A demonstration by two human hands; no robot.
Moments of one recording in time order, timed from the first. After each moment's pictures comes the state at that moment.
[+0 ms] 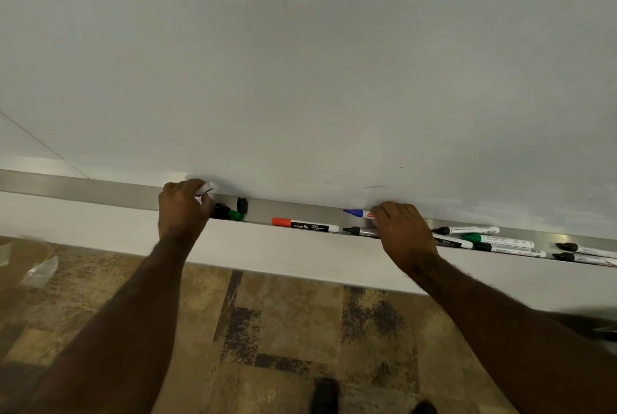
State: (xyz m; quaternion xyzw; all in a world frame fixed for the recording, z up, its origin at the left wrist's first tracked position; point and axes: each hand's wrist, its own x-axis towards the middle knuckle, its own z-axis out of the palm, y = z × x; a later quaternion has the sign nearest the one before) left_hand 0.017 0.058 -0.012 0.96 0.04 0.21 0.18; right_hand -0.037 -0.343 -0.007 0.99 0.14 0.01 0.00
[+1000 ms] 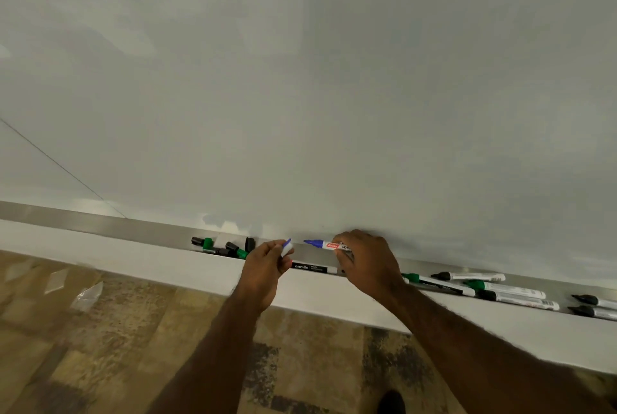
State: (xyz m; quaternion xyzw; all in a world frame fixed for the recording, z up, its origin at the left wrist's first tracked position) left_hand -0.027 -0.094 0.025 0.58 0.27 -0.07 0.77; right_hand -0.016 -0.304 0.023 0.95 0.15 0.04 -0.29
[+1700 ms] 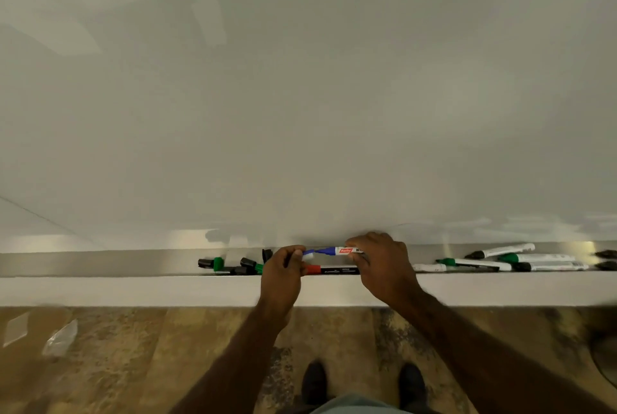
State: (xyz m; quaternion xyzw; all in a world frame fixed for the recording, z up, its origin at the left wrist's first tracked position) left_hand -0.008 -0.057 0.001 0.74 0.18 -0.09 0.64; right_hand -0.020 -0.248 0.014 0.97 0.02 0.01 -0.25
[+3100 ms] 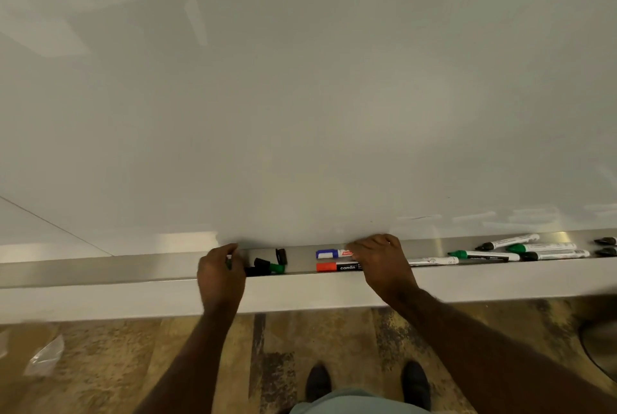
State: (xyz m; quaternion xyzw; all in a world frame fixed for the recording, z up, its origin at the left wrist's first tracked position) left_hand 0.019 0.072 -0.008 0.93 0.11 0.10 0.33; right_hand -0.015 -0.222 -0.023 0.99 0.09 -0.01 -0.12
